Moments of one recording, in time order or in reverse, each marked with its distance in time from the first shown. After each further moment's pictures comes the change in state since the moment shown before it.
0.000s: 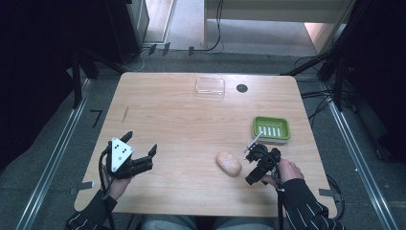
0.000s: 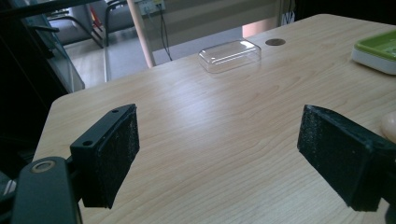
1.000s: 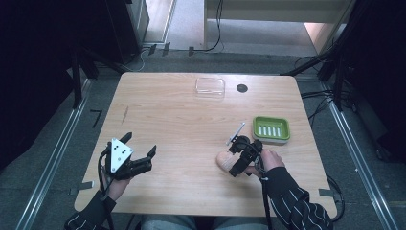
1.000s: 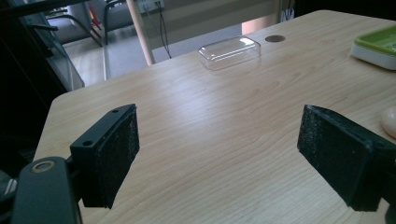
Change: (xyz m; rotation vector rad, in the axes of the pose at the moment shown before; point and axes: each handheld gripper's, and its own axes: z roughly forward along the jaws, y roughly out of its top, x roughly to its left) left arm 0.001 -0.002 -0.001 0.009 -0.005 0.005; right arm 0.016 0.049 -0.001 -0.035 0.060 -0.071
